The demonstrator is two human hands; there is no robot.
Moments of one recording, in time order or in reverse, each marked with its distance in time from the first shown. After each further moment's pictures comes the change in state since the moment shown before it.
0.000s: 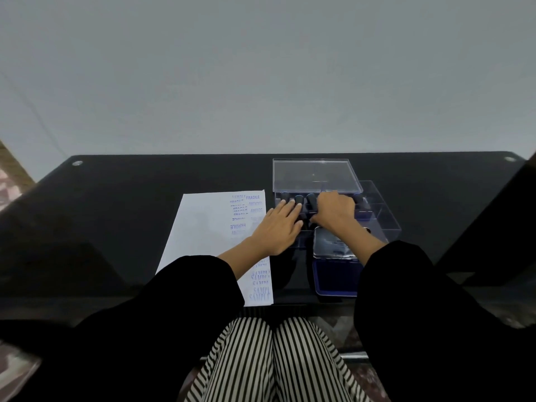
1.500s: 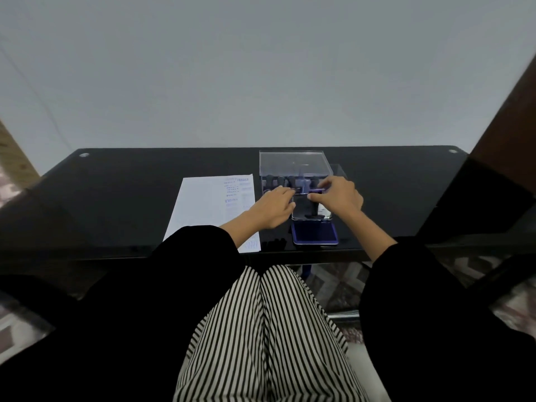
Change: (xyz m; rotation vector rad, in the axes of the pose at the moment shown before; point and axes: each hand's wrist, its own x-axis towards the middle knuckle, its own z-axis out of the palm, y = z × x) left_hand -0.074 0.064 -0.037 -0.059 0.004 0.062; right_hand -0.120 0.042 -0.026 0.644 0.192 0.188
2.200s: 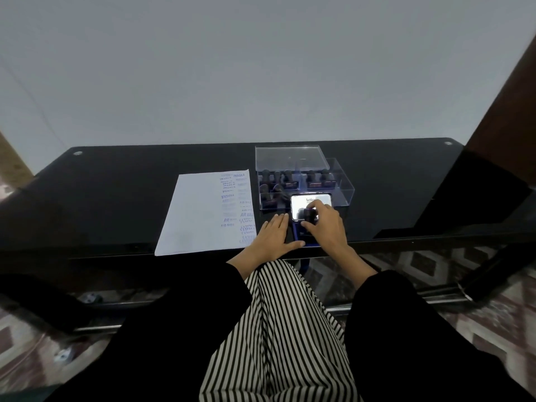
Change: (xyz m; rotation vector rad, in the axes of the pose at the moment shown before) left_hand -0.024 0.000 0.080 -0.086 -0.110 -0.103; right_hand -0.033 0.042 0.059 0.008 -0.005 -0.151
